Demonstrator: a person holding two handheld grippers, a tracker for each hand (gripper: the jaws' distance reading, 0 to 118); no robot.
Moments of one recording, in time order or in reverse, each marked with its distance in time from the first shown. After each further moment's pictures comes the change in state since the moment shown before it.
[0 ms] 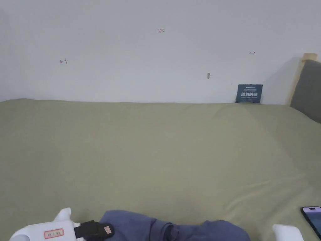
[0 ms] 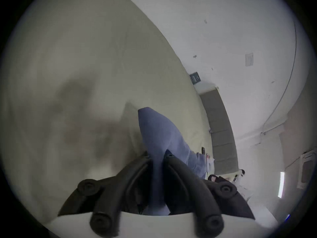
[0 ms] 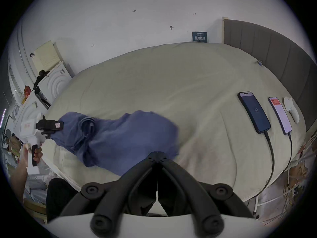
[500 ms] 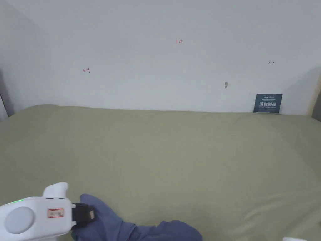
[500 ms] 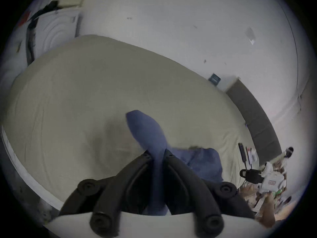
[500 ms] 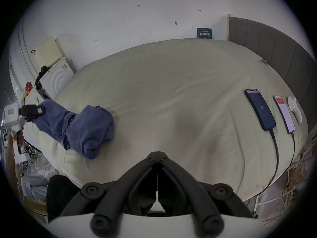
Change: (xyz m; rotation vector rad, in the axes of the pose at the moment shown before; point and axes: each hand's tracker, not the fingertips) left arm 0.107 0.034 0.085 0.112 0.376 -0.379; right arm -0.013 -0.003 -0.006 -0.041 0.018 0.018
